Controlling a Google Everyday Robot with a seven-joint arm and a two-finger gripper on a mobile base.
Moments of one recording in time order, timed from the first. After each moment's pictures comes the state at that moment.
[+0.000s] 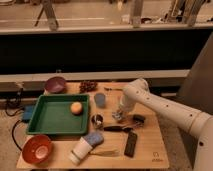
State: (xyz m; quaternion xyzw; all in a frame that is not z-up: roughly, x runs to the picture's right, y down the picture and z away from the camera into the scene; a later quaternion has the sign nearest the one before) arm 0.101 0.153 0.877 -0.19 -0.27 -0.53 0.78
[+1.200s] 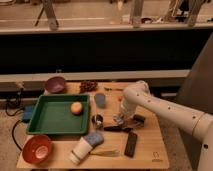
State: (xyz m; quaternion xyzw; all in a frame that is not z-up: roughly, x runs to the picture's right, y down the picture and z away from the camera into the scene) arm 0.102 0.174 0.862 -0.21 -0.27 -0.53 0.78
